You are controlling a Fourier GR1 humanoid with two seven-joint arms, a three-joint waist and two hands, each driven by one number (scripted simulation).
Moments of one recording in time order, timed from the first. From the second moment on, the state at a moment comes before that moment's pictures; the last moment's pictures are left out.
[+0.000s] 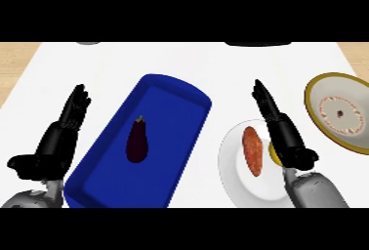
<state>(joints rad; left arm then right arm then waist) -0.08 0.37 -0.19 -1.66 0.13 0.25 -0.01 -0.21 -0.26 0.30 -1.50 -0.10 -0.18 -0.15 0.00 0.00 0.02</state>
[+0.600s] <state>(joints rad) -0.12 0.32 -0.31 -1.63 0.17 0.09 0.03 -0.04 -0.35 0.12 -1.48 0.05 -0.42 -0.10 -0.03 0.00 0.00</state>
